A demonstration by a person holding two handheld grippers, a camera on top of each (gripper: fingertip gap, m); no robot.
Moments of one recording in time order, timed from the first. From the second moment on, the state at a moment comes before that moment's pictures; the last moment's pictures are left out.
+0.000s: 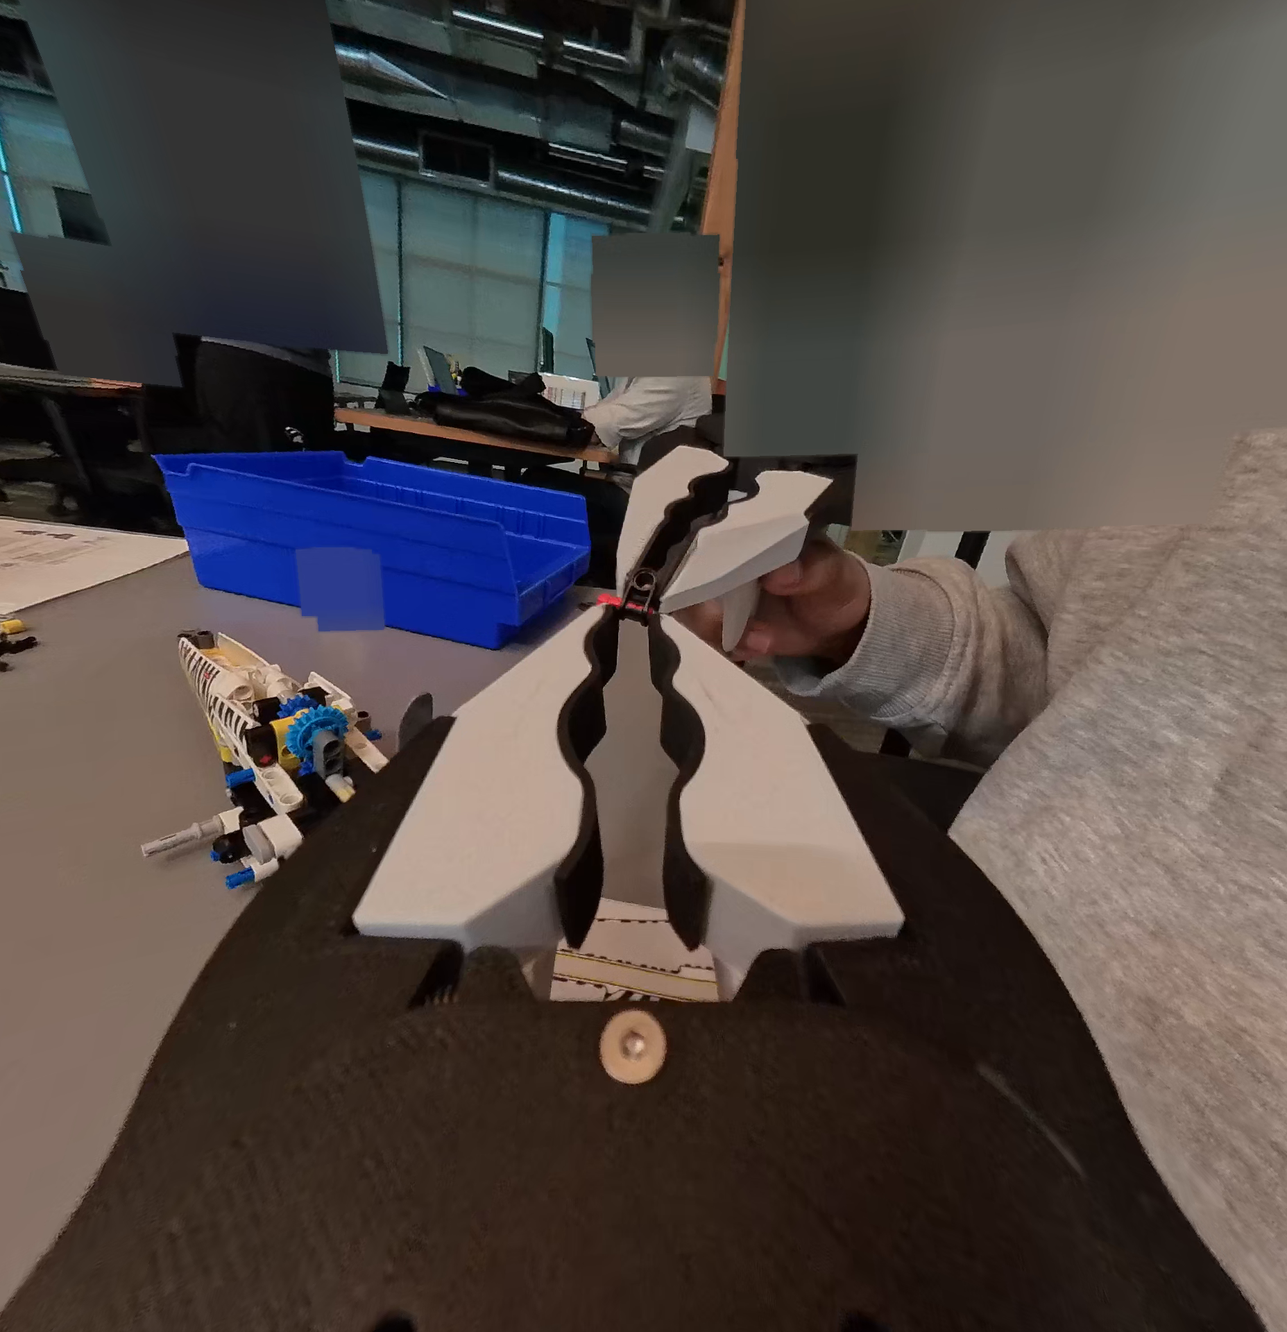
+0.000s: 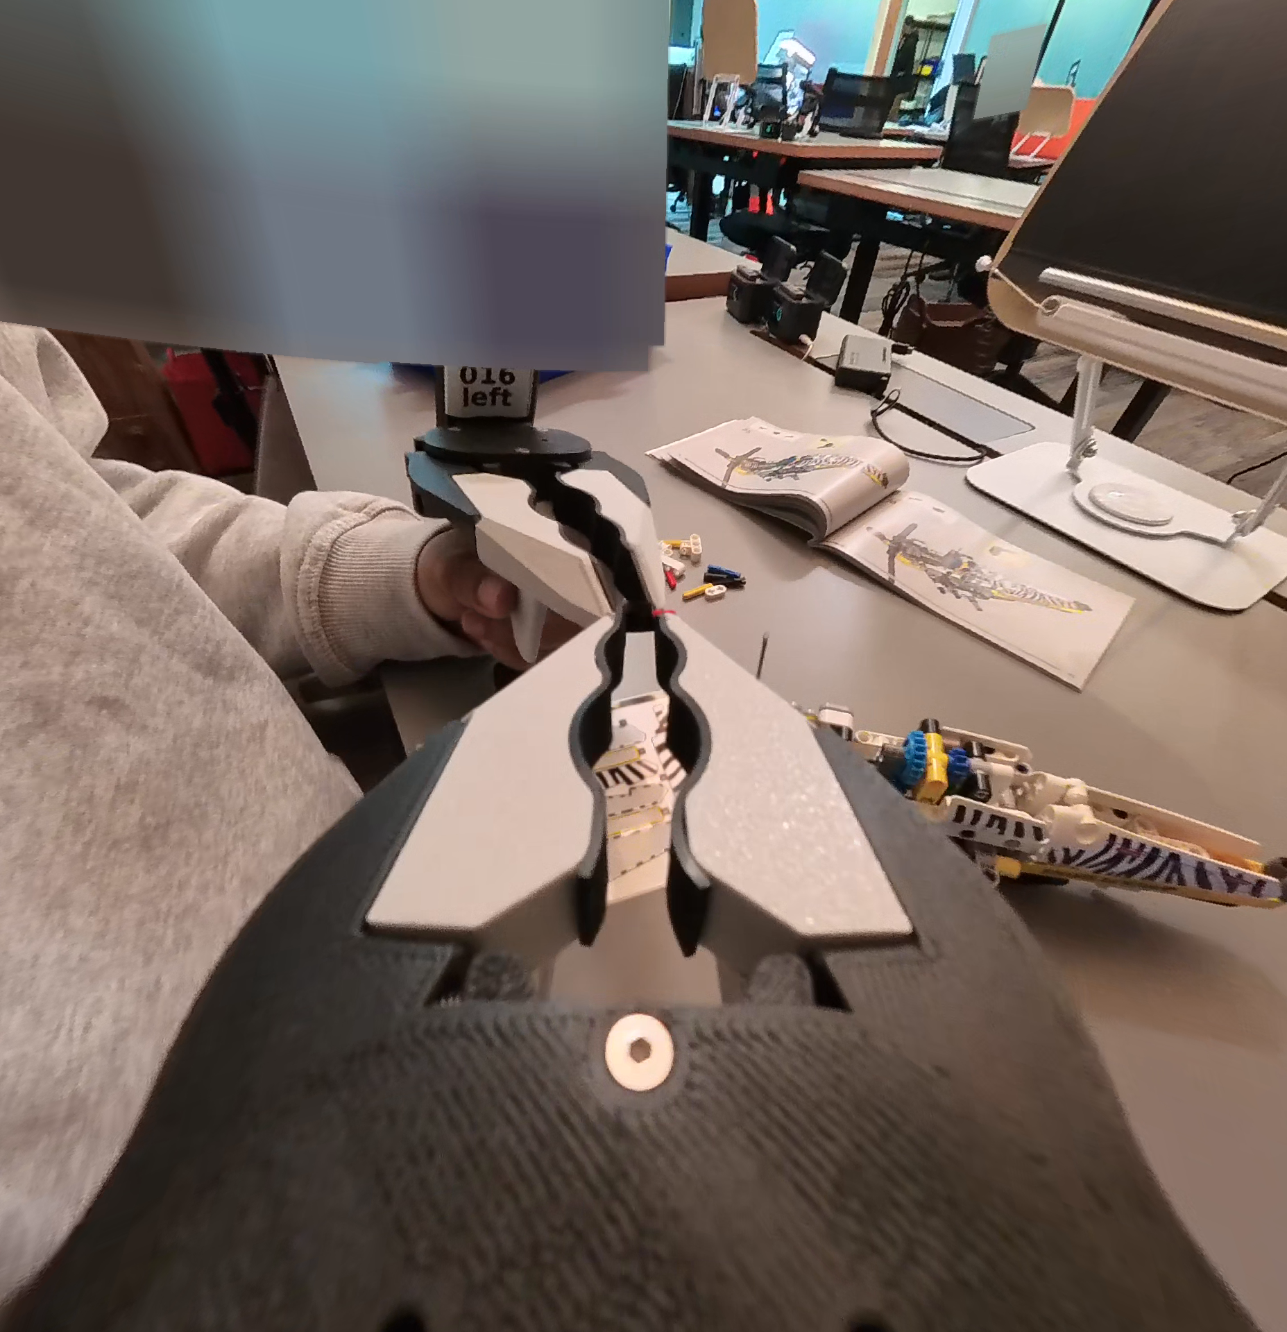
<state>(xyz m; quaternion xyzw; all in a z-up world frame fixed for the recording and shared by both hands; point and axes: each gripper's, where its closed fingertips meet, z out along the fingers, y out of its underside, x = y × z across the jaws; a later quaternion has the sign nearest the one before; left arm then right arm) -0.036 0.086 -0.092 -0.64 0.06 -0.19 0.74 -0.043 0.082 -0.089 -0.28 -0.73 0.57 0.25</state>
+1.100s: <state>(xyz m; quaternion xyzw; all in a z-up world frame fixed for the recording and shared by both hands) -0.079 0.102 -0.111 -0.68 -0.07 -0.15 0.72 -0.115 0.165 -0.171 -0.41 -0.81 0.35 0.22</state>
